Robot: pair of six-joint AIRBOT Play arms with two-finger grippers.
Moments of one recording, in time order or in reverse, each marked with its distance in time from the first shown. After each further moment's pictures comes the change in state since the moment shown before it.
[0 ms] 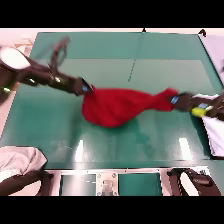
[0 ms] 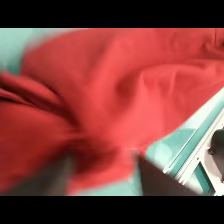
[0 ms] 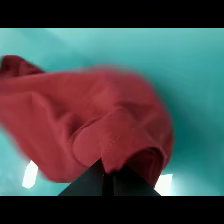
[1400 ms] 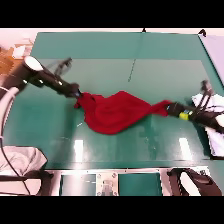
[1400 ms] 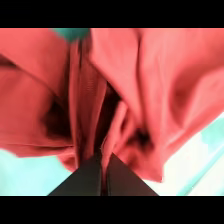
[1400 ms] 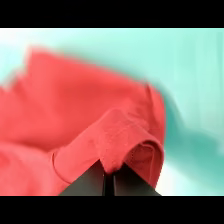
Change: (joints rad) left arm 0.117 -0.230 0.203 0.140 -0.119 -0.059; right arm -0.040 -0.121 -0.088 -0.043 -0.272 -0.010
